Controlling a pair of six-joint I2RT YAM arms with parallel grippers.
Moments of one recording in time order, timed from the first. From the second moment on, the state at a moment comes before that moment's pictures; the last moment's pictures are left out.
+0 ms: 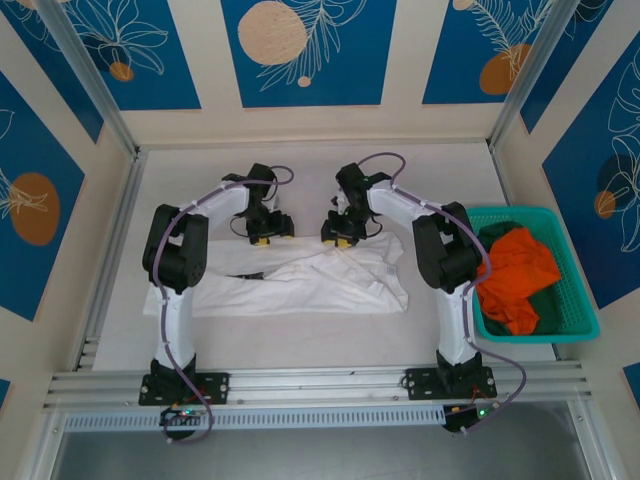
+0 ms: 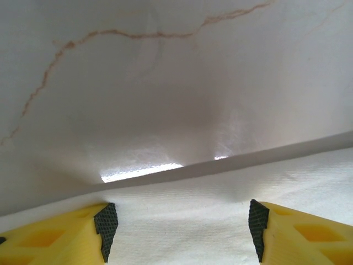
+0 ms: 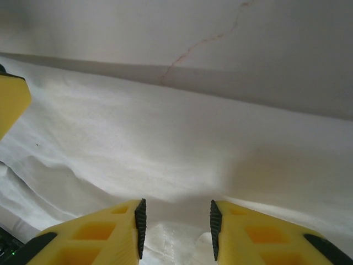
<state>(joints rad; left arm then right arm) -0.36 2.12 1.59 -0.88 0.29 -0.42 0.47 2.10 1.60 -0.89 -0.43 0.46</state>
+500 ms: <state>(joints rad) -0.36 2.14 1.62 -0.90 0.28 -0.42 0.50 2.08 1.55 -0.93 -0.42 0.45</state>
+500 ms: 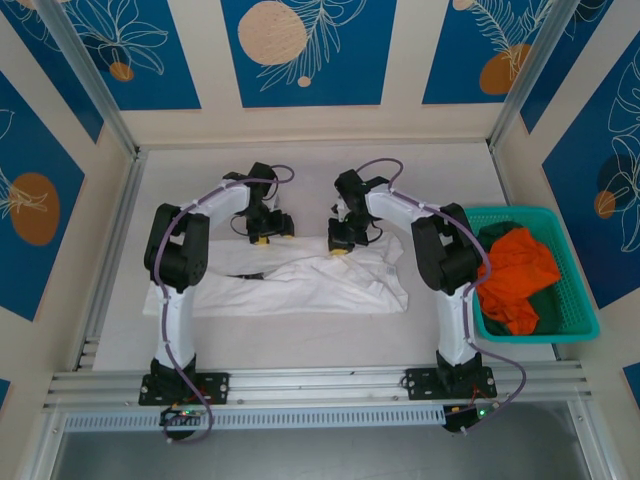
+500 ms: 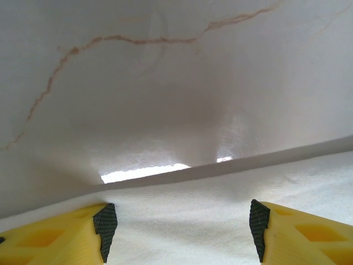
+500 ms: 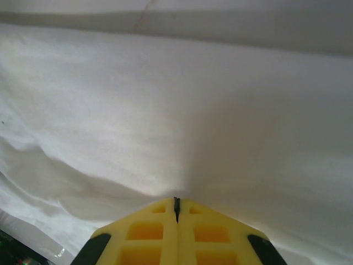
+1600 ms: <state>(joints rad) -0.36 2.13 1.62 -0.90 0.26 -0.42 0.68 1.86 1.38 -1.06 -0.51 0.68</state>
